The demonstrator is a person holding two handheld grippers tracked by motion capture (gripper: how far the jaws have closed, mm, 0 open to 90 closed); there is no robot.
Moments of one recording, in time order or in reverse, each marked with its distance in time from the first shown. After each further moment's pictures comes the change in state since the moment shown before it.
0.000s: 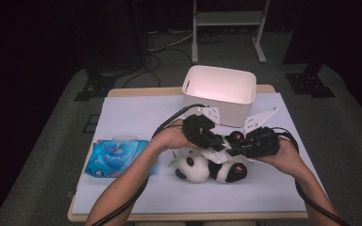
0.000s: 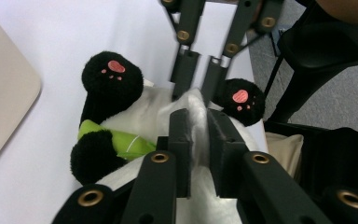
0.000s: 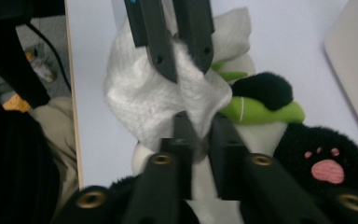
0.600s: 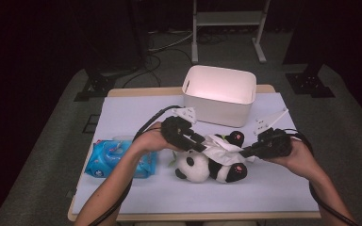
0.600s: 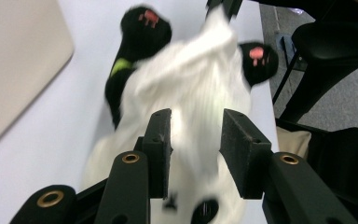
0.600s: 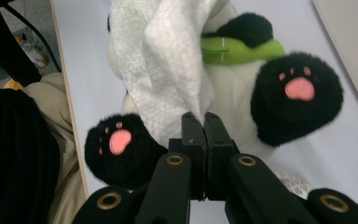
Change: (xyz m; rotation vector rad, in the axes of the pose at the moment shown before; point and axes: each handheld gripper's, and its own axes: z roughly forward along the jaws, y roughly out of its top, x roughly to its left) left arm 0.003 -0.056 -0.038 -0.055 0.072 -0.083; right arm -0.007 -0.023 -0.020 0.081 -0.019 0.063
